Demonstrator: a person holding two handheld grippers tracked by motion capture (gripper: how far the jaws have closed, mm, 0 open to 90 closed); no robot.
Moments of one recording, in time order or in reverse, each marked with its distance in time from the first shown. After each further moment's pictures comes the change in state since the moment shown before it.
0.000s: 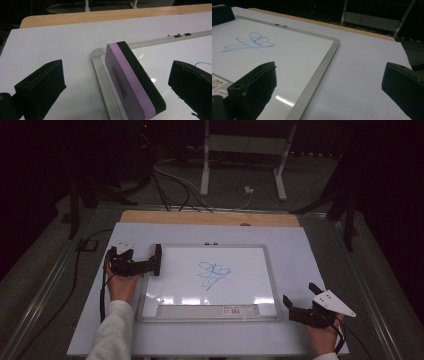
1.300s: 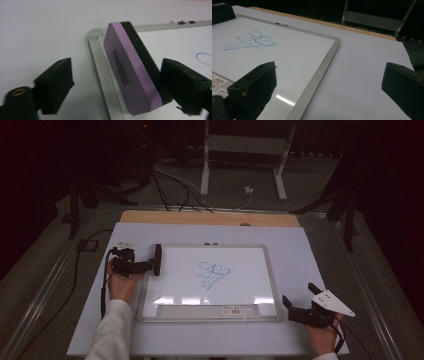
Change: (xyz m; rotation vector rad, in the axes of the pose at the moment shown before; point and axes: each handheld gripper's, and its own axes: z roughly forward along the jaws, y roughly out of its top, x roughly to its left) left arm 0.007 -0.005 0.015 0.149 -0.054 -0.081; right arm 0.001 0.000 0.001 0.006 0.006 -0.004
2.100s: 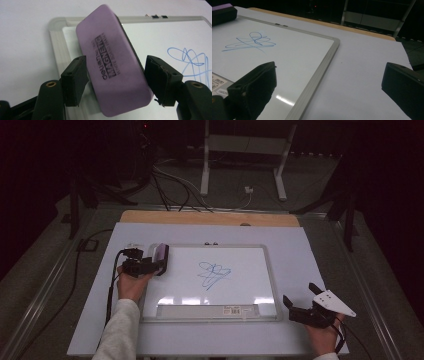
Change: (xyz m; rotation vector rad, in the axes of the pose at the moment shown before) left arm -0.015 -0.001 0.018 0.052 -0.169 -0.040; right arm -0.001 0.000 -0.001 -0.004 -0.002 0.003
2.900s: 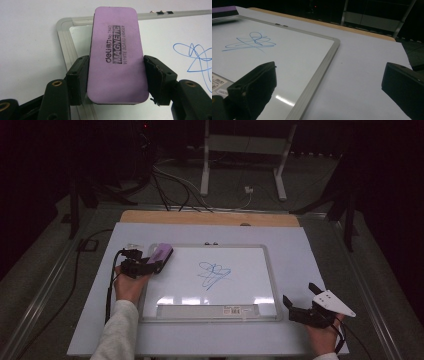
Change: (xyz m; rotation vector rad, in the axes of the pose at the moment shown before) left arm -0.002 0.000 -0.009 -0.008 0.048 0.044; right arm 0.001 0.000 0.000 -0.001 -0.001 -0.003
